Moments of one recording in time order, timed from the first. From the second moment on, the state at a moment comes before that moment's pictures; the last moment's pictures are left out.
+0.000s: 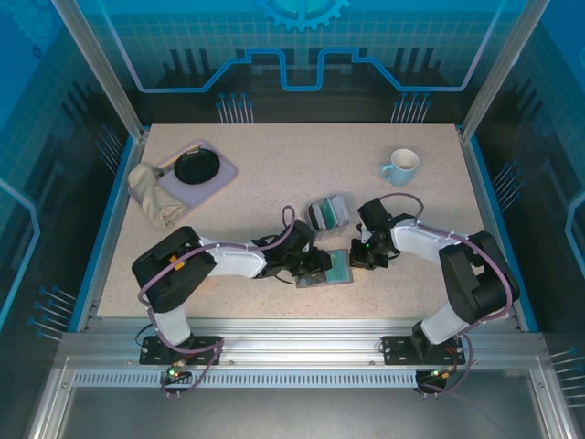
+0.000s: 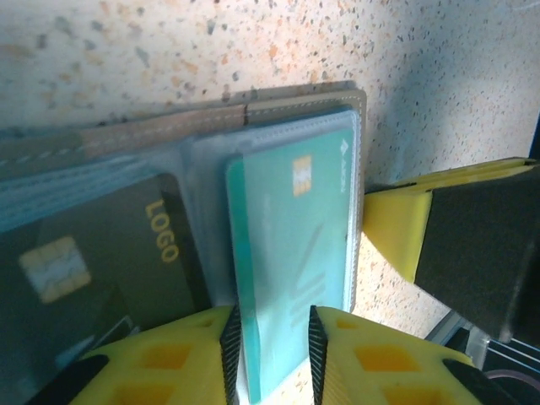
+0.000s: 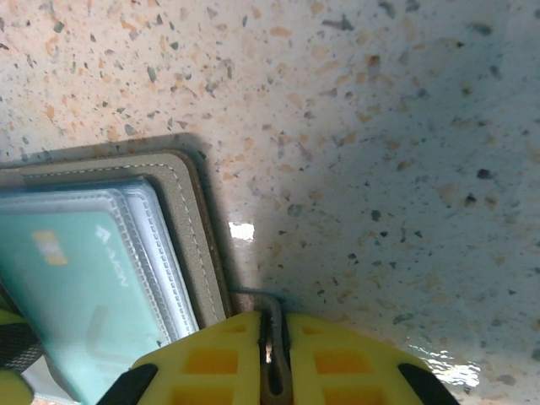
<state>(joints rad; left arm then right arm) -0.85 1.78 0.83 0.12 0.29 -1.12 0.39 1.57 0.78 -0.61 -0.26 0.52</state>
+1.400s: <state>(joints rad) -0.54 1.88 1.11 -0.10 0.31 -1.04 0.40 1.73 1.37 -0.88 0.00 0.30</state>
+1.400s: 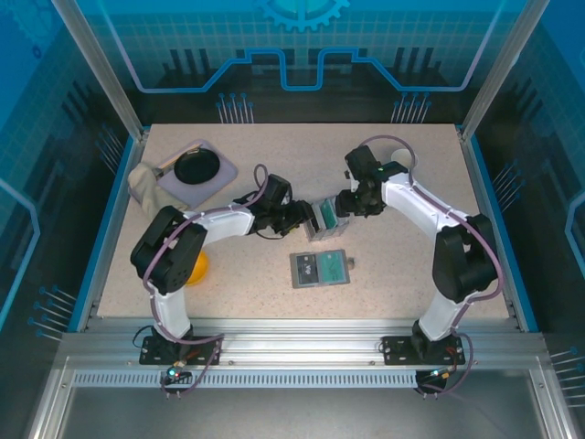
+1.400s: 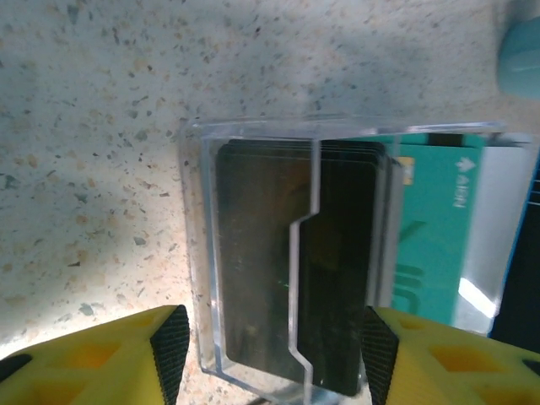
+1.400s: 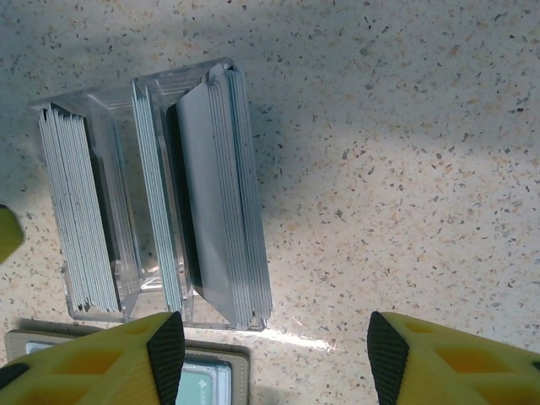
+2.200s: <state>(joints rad) -0.54 1.97 1.15 -0.08 0.35 -1.08 0.44 1.90 1.50 -0.94 0.14 0.23</state>
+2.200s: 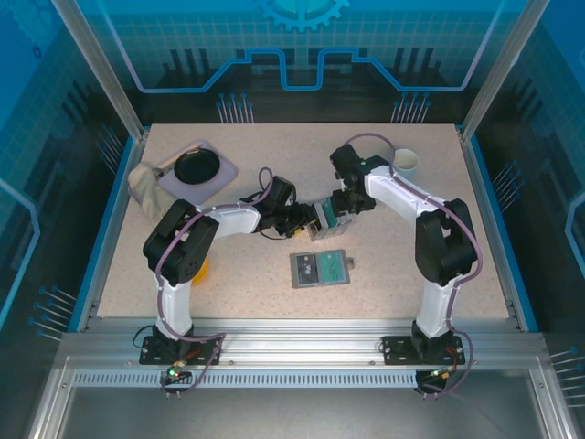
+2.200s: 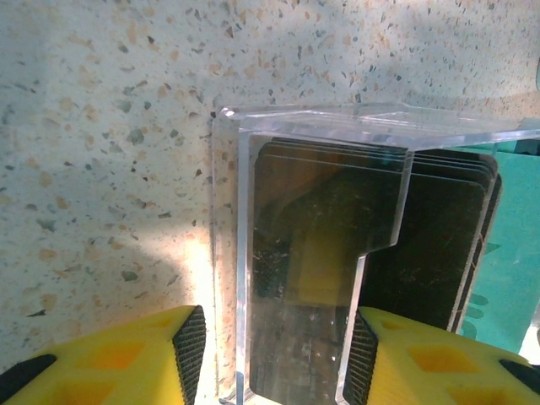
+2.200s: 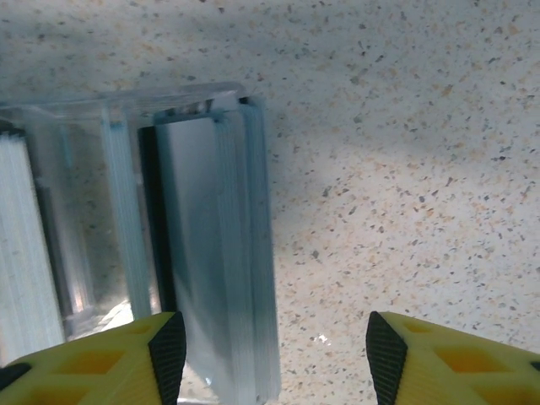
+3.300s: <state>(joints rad) -0.54 1.97 1.15 -0.07 0.35 -1.05 0.46 1.97 1.58 -0.97 0.19 0.18</state>
